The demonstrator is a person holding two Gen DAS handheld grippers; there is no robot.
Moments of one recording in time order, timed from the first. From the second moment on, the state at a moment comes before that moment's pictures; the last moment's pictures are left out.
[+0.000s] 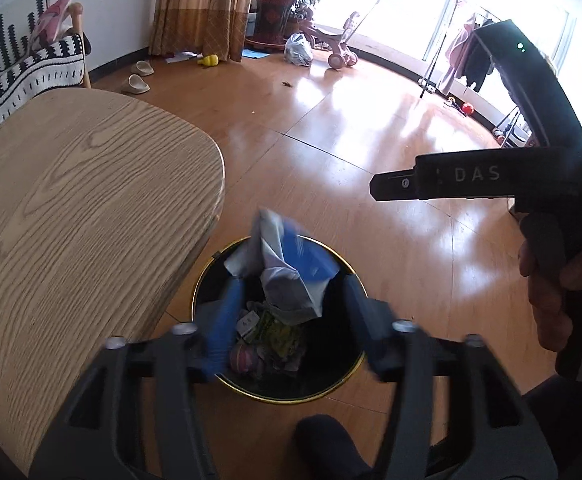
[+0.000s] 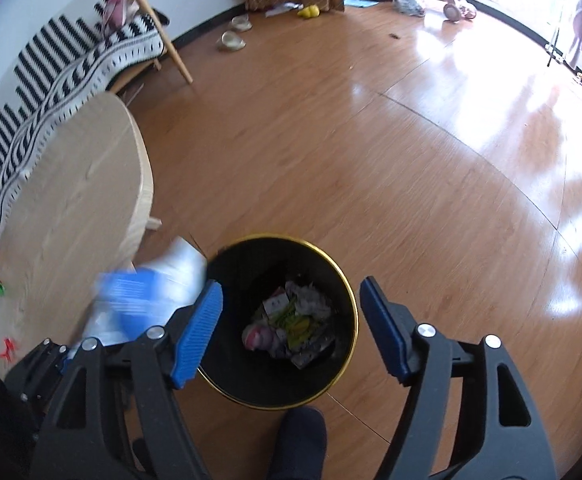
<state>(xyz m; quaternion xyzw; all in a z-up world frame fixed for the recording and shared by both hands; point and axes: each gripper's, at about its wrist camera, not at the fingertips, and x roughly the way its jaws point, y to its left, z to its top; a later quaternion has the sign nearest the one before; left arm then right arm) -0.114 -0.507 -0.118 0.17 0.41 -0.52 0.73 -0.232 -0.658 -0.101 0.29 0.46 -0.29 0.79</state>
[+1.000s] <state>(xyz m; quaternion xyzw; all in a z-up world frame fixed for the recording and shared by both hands) 0.110 -0.116 -0.041 -0.03 0.43 -0.14 0.89 0.012 -0.339 -0.058 0.15 0.47 0.06 0.87</state>
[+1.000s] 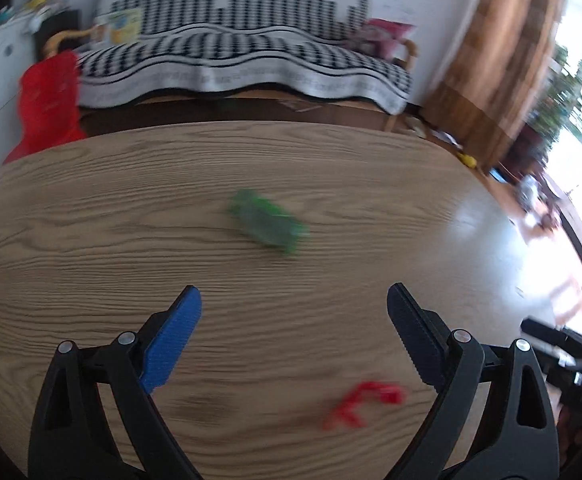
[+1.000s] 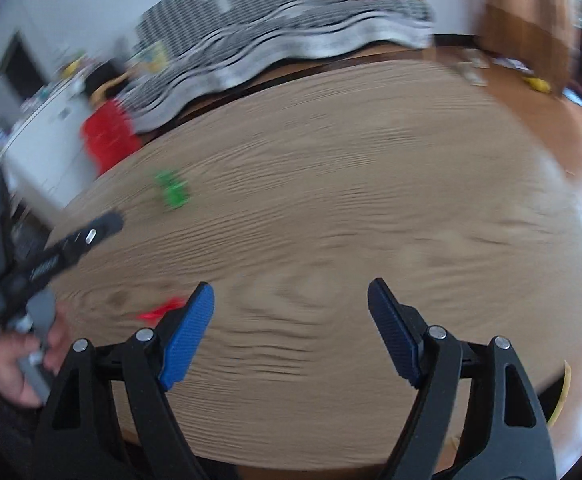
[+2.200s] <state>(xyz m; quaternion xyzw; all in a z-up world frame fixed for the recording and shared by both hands) 0.210 -0.144 -0.097 -0.08 0.48 -0.04 0.87 0.012 -0.236 -0.083 0.00 0.49 0.19 0.85</state>
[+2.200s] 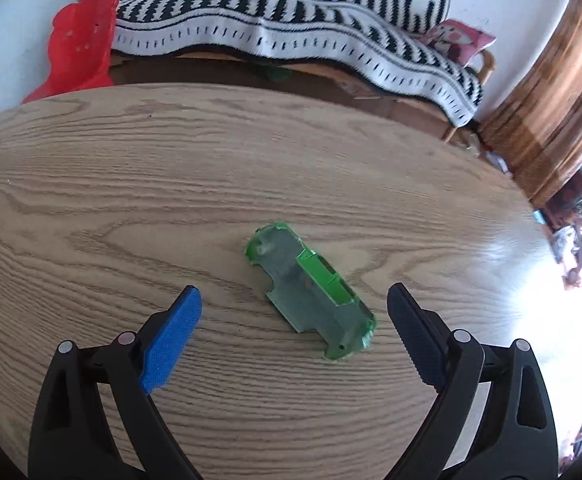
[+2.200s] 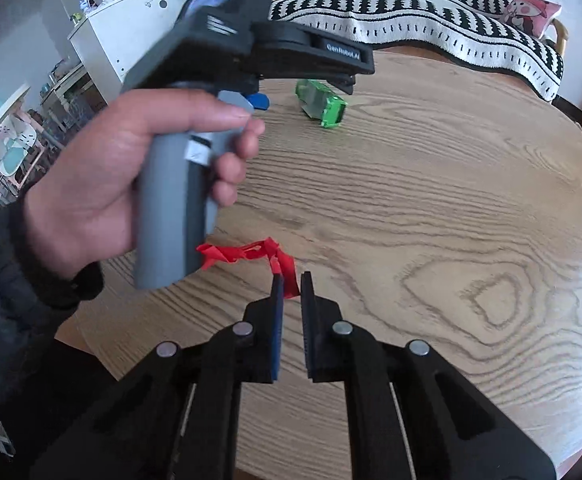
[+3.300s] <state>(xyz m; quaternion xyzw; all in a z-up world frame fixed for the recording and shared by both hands) 0.003 -0.305 -0.030 0.07 0.40 -0.32 0.86 -0.181 -0.577 -0.060 0.18 0.45 -0.15 0.86</state>
